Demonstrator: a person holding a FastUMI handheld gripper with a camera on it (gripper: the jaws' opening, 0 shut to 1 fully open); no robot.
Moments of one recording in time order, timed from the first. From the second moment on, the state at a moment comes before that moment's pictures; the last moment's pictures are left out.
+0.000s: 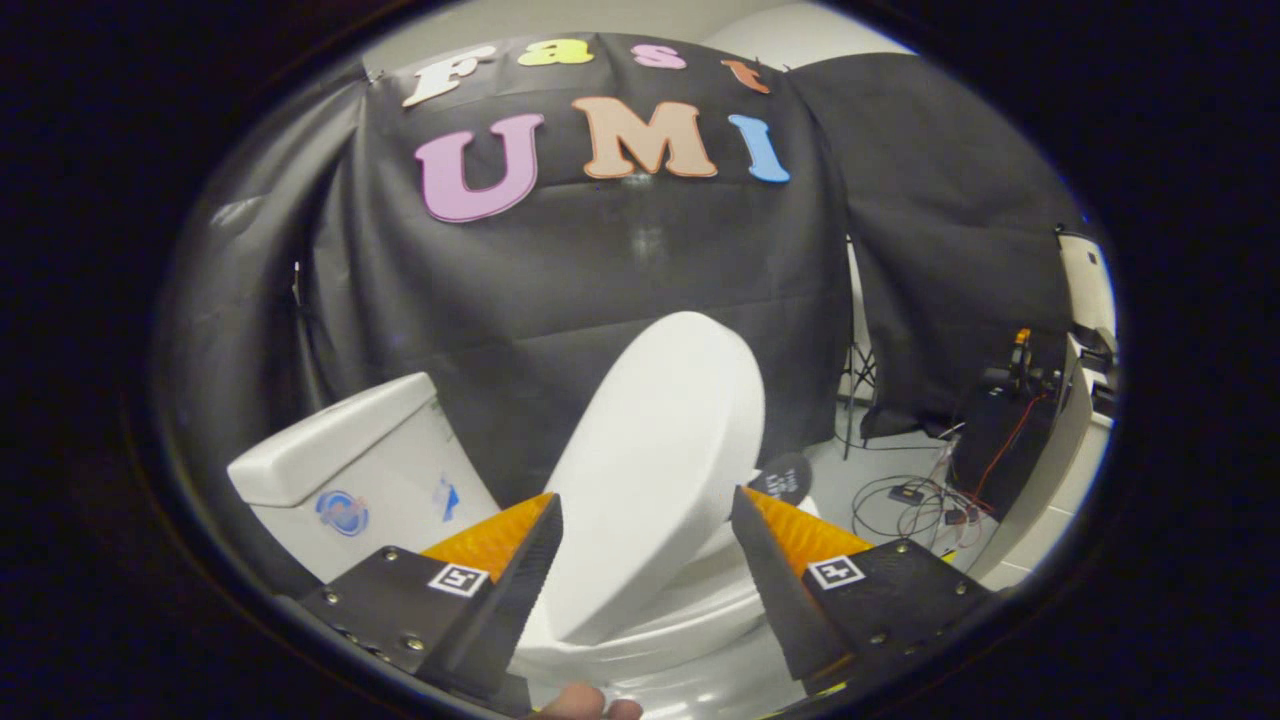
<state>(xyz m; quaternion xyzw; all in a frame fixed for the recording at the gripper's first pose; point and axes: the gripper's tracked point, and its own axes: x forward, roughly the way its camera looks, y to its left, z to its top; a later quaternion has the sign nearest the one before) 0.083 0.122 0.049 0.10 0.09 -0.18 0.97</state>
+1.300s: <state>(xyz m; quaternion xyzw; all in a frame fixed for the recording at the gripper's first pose) 0.126 0.115 0.086 0.16 0.07 -0.08 0.98</state>
